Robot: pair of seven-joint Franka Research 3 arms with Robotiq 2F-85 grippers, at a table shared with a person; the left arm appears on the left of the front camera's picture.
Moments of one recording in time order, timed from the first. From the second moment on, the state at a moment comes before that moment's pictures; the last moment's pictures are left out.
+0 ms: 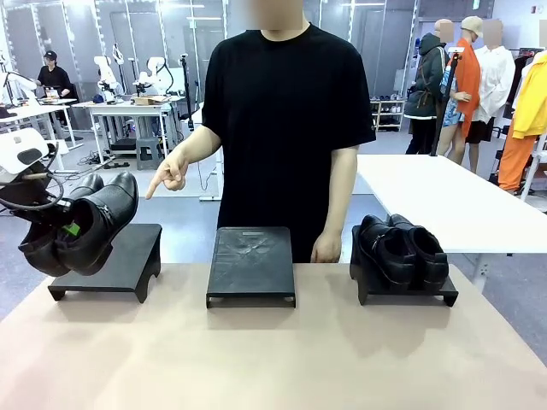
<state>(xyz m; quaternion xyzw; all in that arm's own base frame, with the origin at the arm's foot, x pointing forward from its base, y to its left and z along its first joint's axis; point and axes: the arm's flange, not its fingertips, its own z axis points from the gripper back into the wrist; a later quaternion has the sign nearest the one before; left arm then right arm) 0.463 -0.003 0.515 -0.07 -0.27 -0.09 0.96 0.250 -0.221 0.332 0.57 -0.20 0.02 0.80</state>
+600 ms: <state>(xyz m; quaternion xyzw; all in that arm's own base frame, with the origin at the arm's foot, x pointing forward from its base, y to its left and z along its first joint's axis) 0.463 -0.005 0.505 -0.06 -0.27 -0.09 0.96 0.250 -0.221 0.332 0.57 -0.20 0.02 0.80</state>
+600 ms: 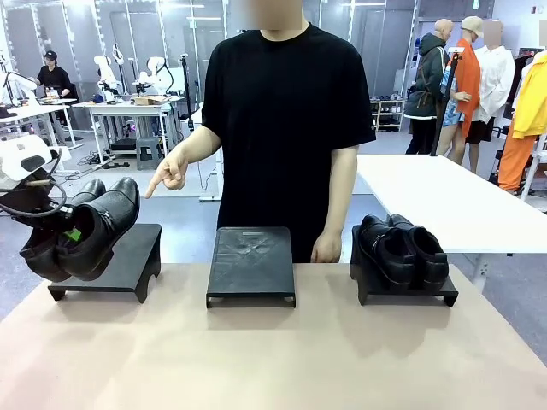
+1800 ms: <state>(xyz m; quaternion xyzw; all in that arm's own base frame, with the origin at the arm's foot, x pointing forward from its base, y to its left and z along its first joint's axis) 0.567 0.010 0.444 -0.03 -0.29 -0.06 0.96 0.250 -0.221 0.332 0.57 -0.20 0.02 0.80</state>
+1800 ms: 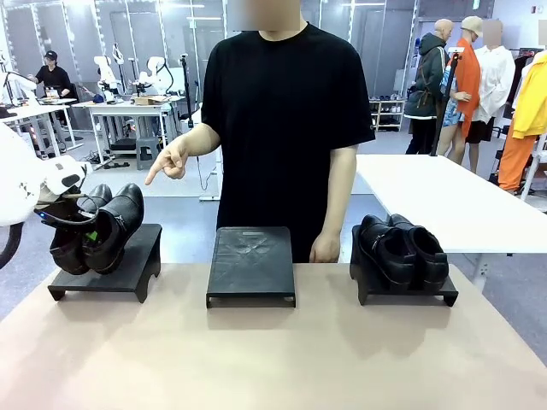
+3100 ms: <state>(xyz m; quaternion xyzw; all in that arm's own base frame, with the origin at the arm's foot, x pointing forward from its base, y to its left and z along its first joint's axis) 0.605 0.014 0.415 -0.03 -0.27 -0.06 0.96 0.250 -0.221 0.332 0.57 -0.20 0.02 0.80</state>
